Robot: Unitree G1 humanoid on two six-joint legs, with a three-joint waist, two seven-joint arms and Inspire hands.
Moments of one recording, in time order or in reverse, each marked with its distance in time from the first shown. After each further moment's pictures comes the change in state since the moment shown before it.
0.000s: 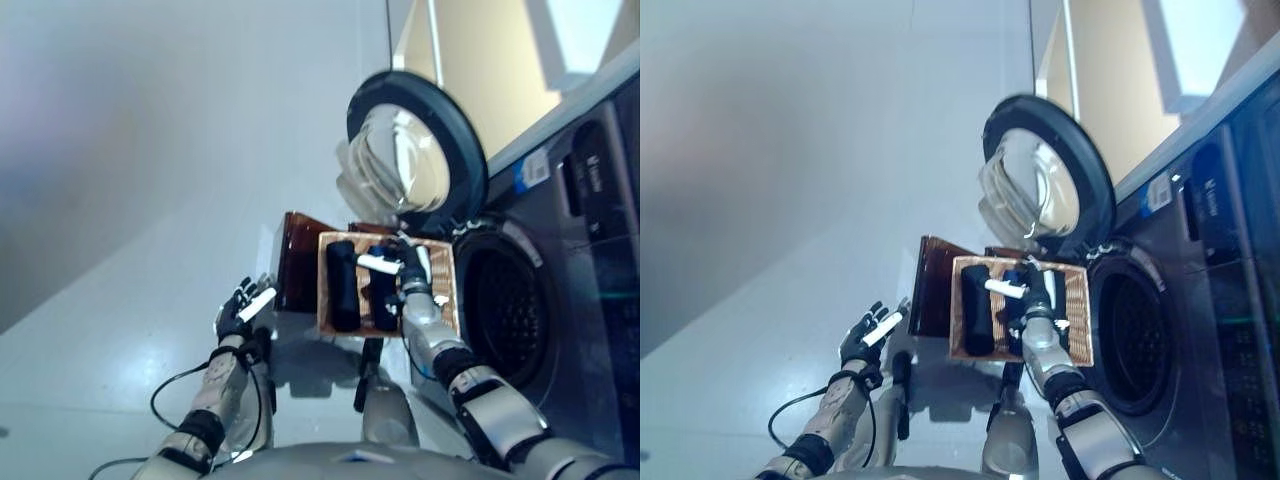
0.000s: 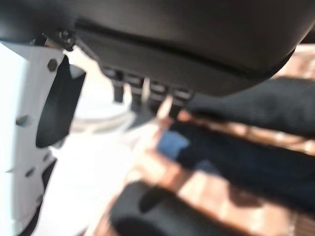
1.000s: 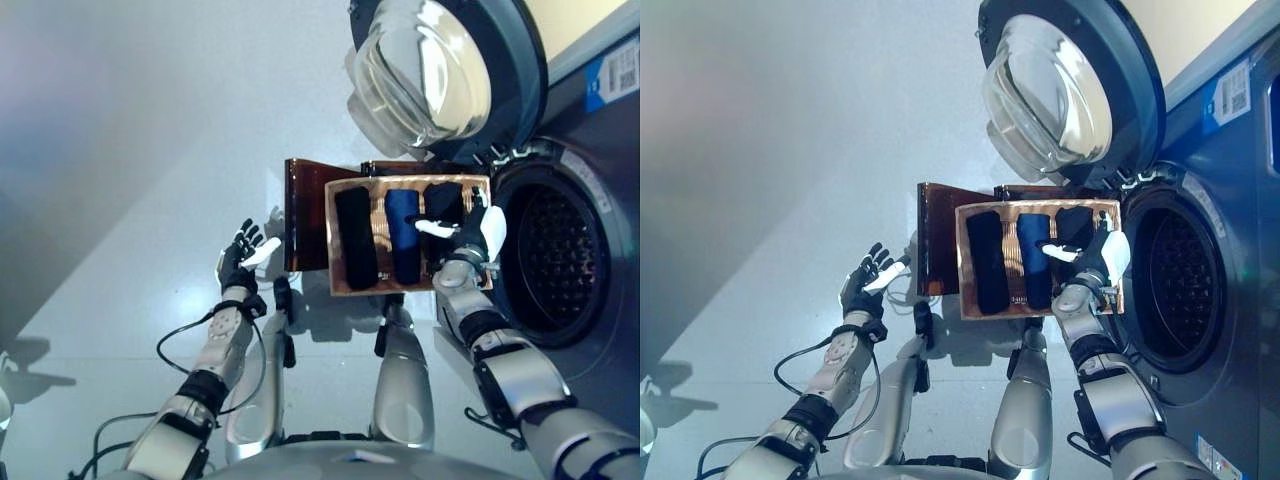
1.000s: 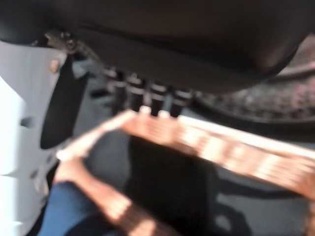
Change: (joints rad) left arm -0.145 0.038 -0.009 -0.096 0.030 -0.044 0.067; right arm -0.205 -0.090 -0.097 0.224 -0.294 0.047 -0.280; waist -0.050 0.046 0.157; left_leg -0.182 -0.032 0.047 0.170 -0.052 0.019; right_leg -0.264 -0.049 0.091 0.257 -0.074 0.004
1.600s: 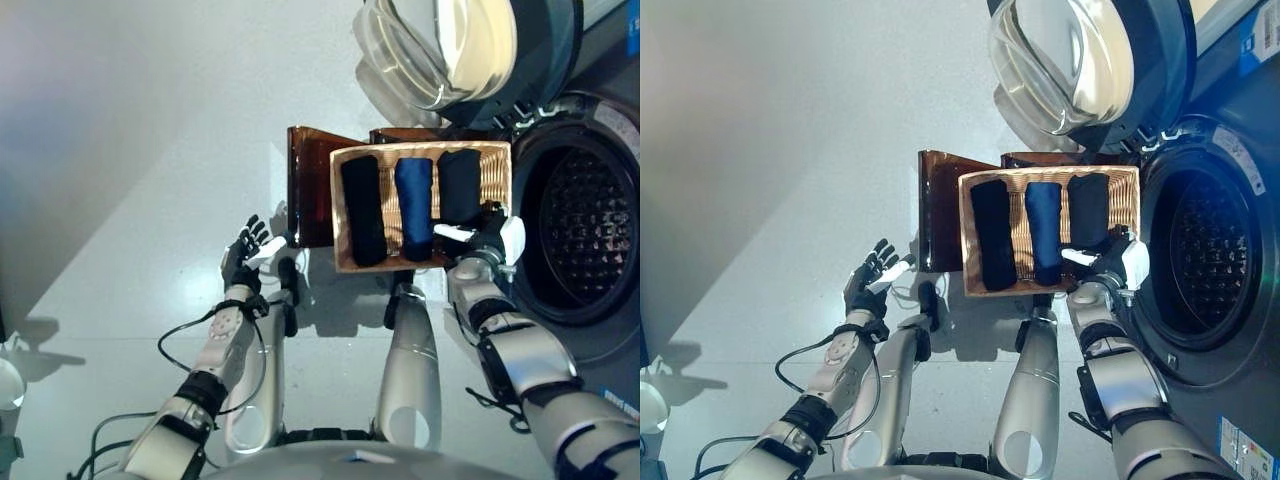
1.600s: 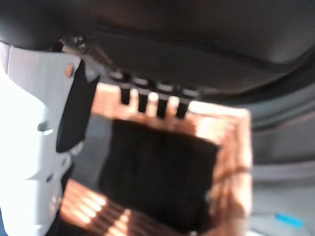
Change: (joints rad) left arm 0.018 0.017 -0.037 -0.073 -0.002 -0.002 -0.026; right arm -0.130 -0.047 -0.003 0.175 0.083 0.020 0.033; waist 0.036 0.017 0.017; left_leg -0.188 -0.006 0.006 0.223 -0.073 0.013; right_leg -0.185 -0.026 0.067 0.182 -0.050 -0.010
